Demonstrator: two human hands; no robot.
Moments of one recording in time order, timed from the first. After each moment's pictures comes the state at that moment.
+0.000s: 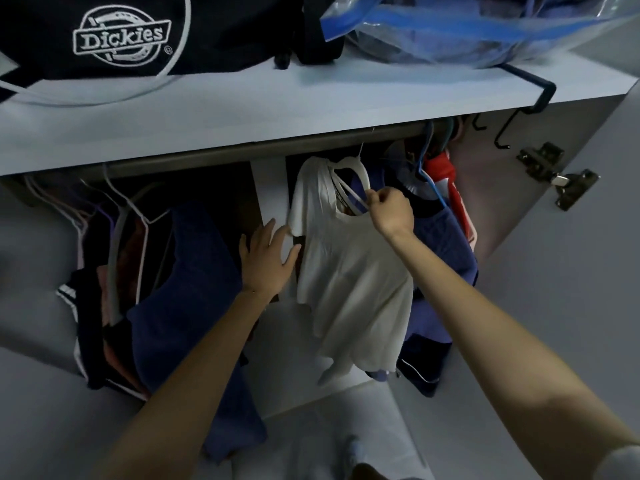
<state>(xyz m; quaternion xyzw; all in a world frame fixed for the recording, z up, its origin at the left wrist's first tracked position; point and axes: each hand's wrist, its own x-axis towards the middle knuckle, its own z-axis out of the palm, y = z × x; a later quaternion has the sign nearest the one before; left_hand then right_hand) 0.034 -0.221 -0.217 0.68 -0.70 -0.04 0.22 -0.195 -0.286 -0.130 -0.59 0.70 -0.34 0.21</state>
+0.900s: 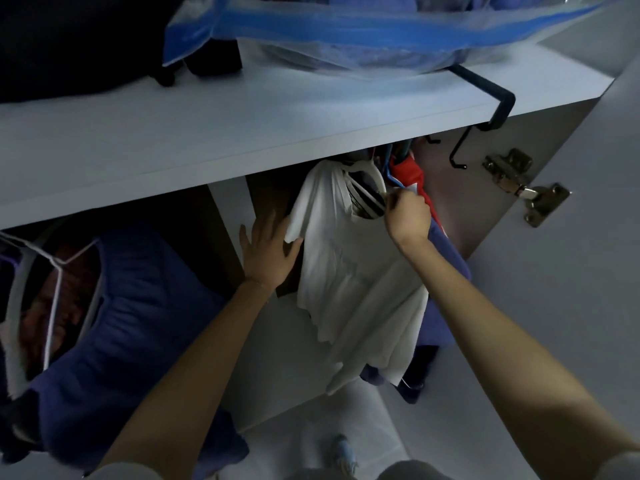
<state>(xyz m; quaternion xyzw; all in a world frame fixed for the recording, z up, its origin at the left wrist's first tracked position) -0.043 -0.304 -0.222 0.67 -0.73 -0.03 0.16 -0.293 -0.335 -0.147 -0.58 0.77 -0.25 0.07</state>
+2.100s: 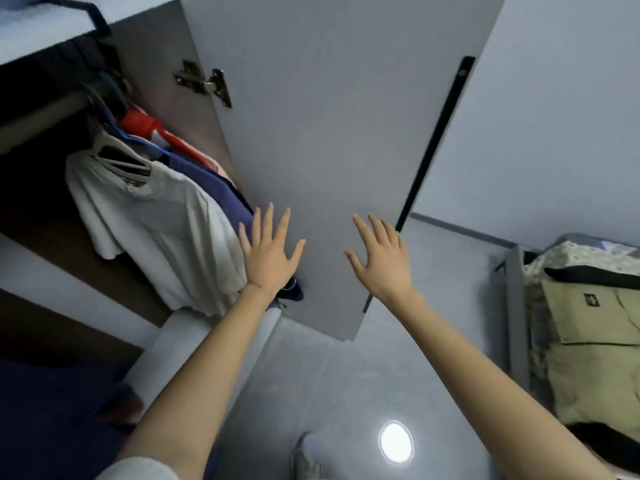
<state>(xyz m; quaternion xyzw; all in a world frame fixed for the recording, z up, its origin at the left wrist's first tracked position) -0.263 -0.074 -0.247 0.33 -0.93 -0.03 0.18 -0.392 0.113 -0.215 -0.41 0.89 -0.19 -0.03</state>
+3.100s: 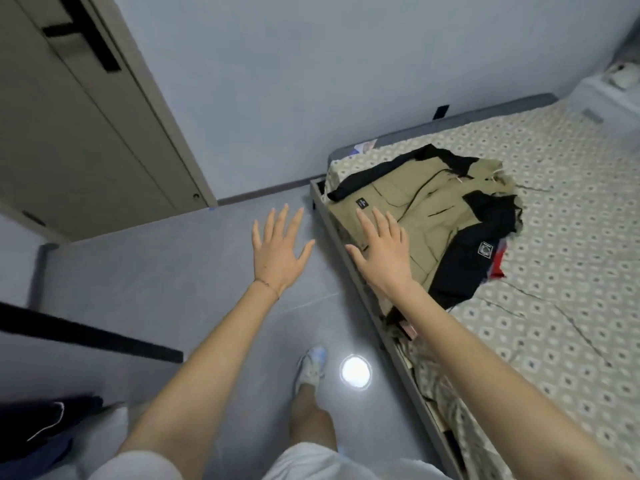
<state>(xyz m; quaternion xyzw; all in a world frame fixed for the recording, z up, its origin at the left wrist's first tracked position) -0.617 0.356 -0.300 -0.07 -0.98 -0.14 0.09 -0.600 0.576 -0.264 -0.04 0.99 -0.15 -0.03</state>
